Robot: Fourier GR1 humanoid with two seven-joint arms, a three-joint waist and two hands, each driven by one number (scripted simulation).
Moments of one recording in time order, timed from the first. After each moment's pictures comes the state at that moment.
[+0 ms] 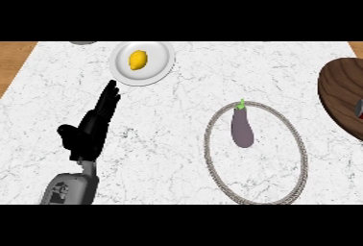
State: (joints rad) left arm -0.17 0.04 -0.04 -1.53 -0.06 0.04 0.09; right arm -0.79 -0.81 -0.47 -0.30 0.44 0.19 -0.67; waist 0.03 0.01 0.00
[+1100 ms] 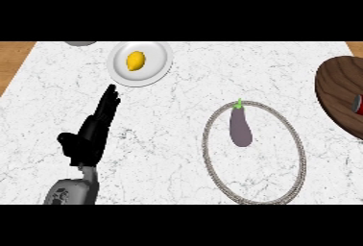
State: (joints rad) left arm -0.13 0.03 -0.05 -1.55 -0.07 0.05 0.07; right arm -0.65 -1.04 -0.63 -0.19 0.24 0.57 -0.62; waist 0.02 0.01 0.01
